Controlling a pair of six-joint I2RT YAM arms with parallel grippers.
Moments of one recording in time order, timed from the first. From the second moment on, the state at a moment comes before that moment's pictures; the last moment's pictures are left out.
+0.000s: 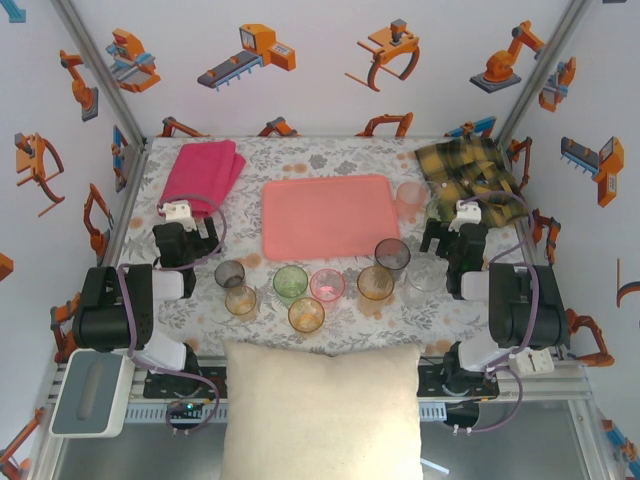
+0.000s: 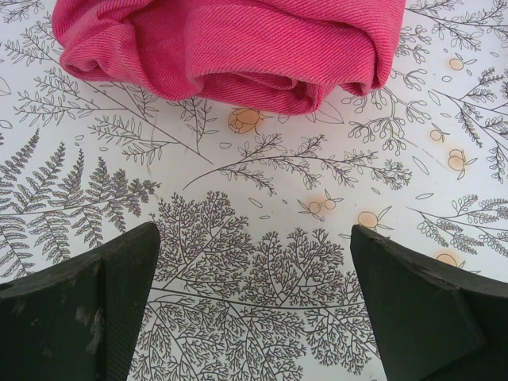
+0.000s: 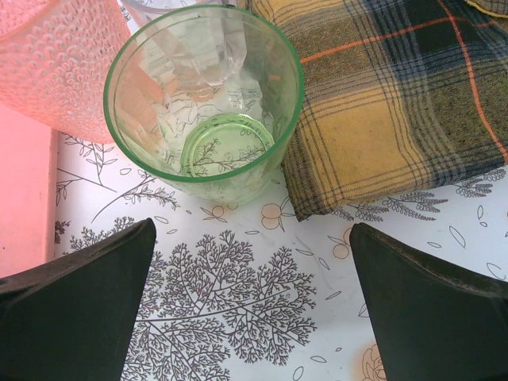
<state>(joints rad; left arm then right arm) -0.01 1.54 0.39 0.76 -0.07 -0.05 -0.06 1.54 0.37 0.78 -0.04 0.04</state>
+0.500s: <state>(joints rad) -0.02 1.54 0.39 0.76 -0.08 -0.05 -0.06 1.54 0.37 0.78 -0.03 0.04</state>
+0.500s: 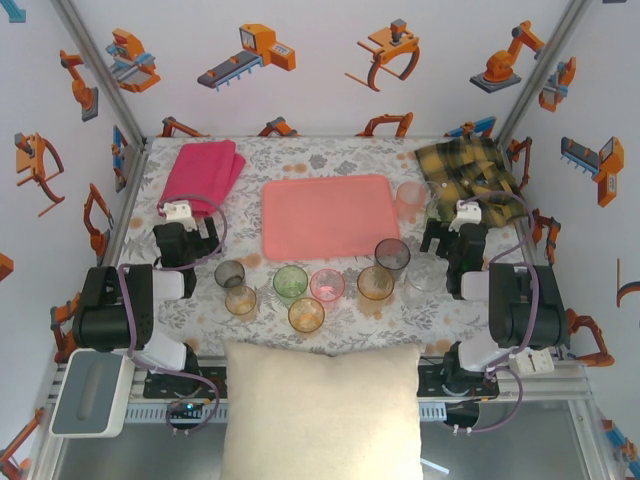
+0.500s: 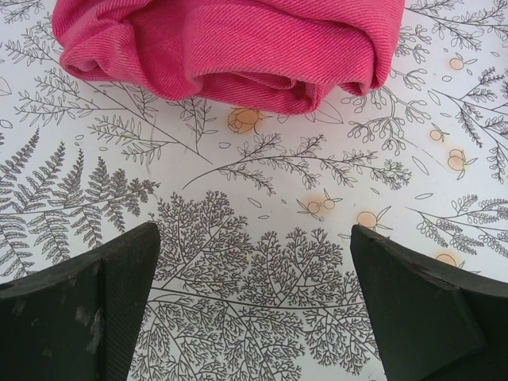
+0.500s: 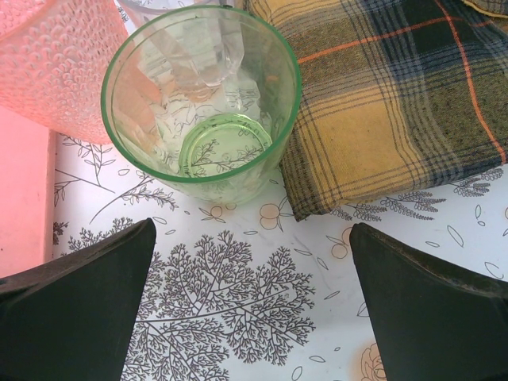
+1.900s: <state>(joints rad) -0.02 1.35 1.47 -0.87 0.18 0.16 -0.06 0.96 1.00 -0.60 -0.22 0.38</state>
